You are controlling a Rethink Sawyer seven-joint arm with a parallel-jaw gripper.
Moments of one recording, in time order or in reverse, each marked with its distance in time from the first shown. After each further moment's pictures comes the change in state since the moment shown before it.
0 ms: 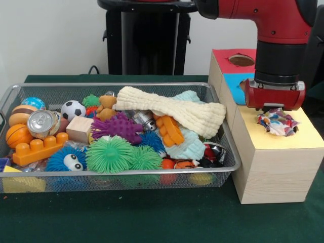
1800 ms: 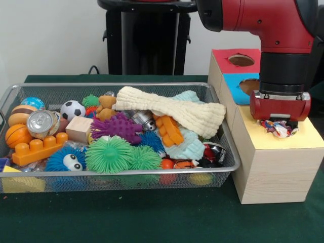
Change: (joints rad) arm 0.016 0.043 0.006 -0.005 0.000 -0.163 0.000
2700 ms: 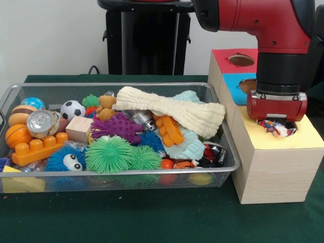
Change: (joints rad) arm -0.008 -0.001 0.001 0.008 0.000 0.000 0.000
